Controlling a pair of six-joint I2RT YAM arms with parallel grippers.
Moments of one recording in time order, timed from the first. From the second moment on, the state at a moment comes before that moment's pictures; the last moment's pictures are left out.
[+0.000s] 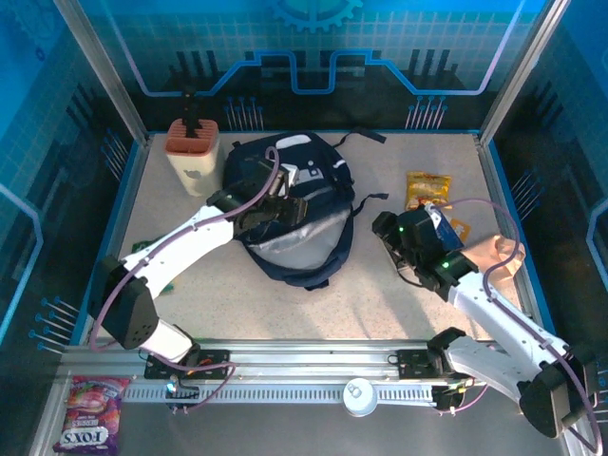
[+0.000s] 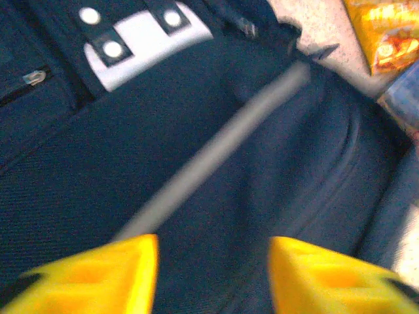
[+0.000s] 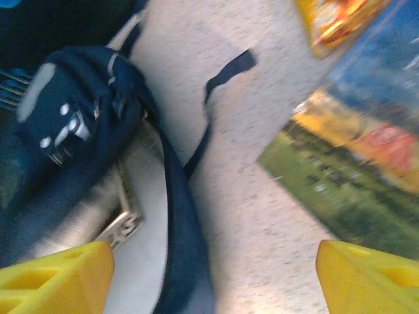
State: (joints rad) left arm -0.58 1.49 1.25 -0.56 -0.03 -0.35; right arm 0.45 0.97 0.70 -0.45 0.28 0.98
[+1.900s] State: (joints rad) left arm -0.65 1.72 1.42 -0.51 0.28 -0.47; right arm 0.23 1.30 0.82 -0.57 -0.10 0.71
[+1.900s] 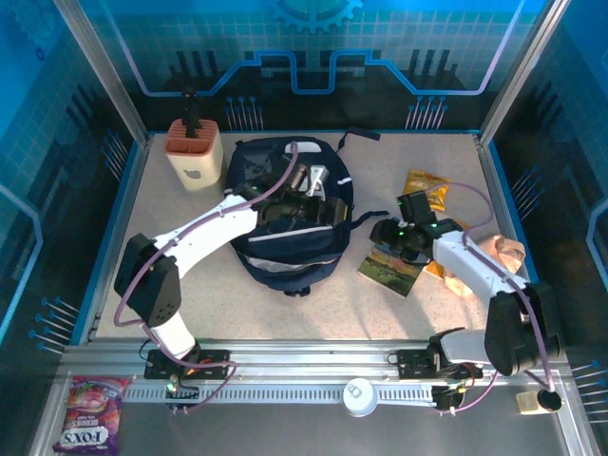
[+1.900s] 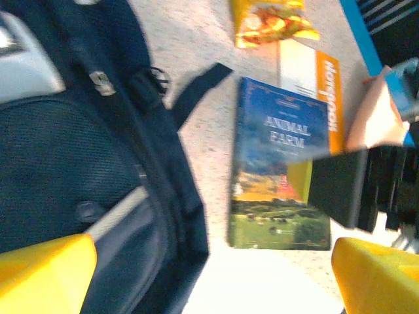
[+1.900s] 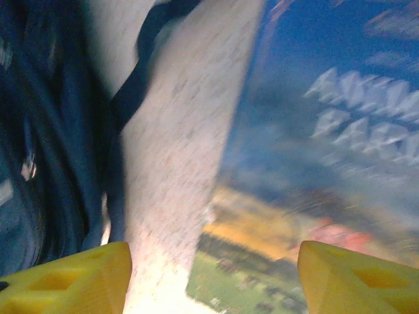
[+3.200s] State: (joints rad) left arm -0.88 2.34 1.92 -0.73 0.20 -0.48; right arm 0.01 1.34 0.63 -0.57 -0.08 0.62
